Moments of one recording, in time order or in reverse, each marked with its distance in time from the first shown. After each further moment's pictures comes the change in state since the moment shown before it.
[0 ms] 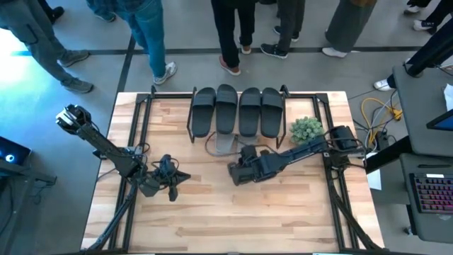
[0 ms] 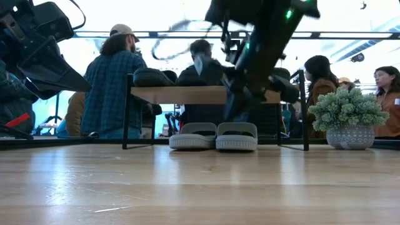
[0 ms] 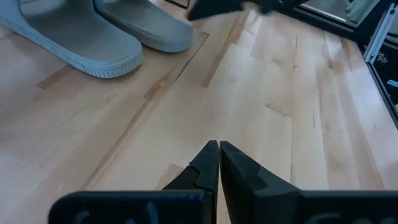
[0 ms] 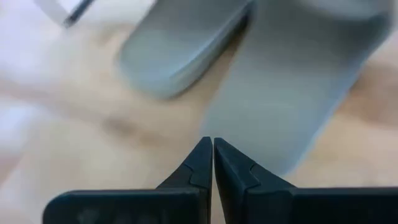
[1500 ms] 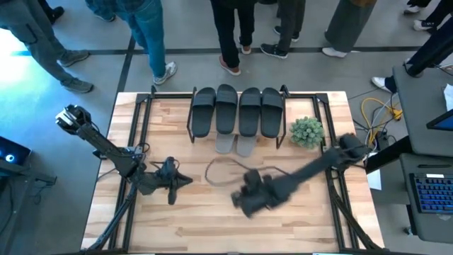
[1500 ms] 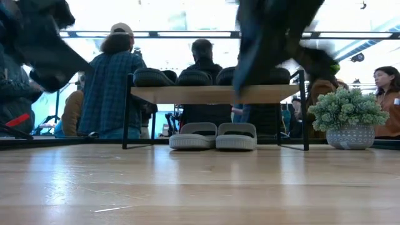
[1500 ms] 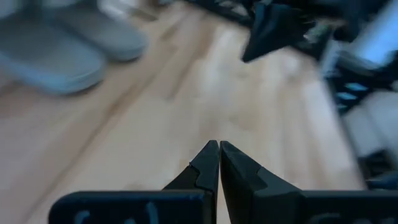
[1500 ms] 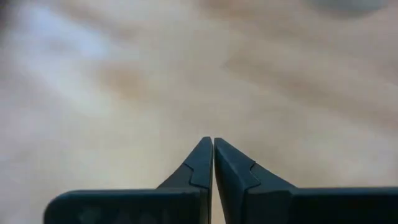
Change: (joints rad) left arm 0.003 0.000 0.005 0.128 0.052 0.050; right arm 0.238 -0.018 0.097 -0.054 -0.151 0.144
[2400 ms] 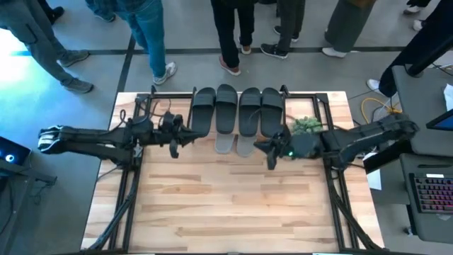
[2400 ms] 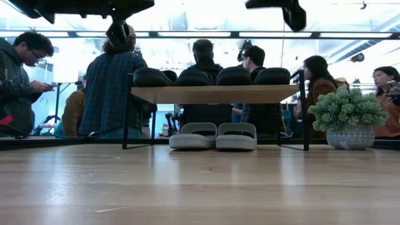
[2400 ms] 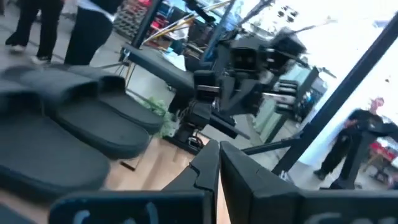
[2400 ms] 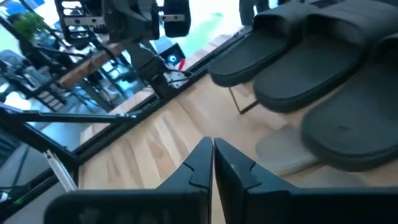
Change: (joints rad) left arm 0.738 -0.216 0.203 0.155 0.679 0.246; right arm -0.201 -0.750 -0.431 0.484 -0.025 -0.828
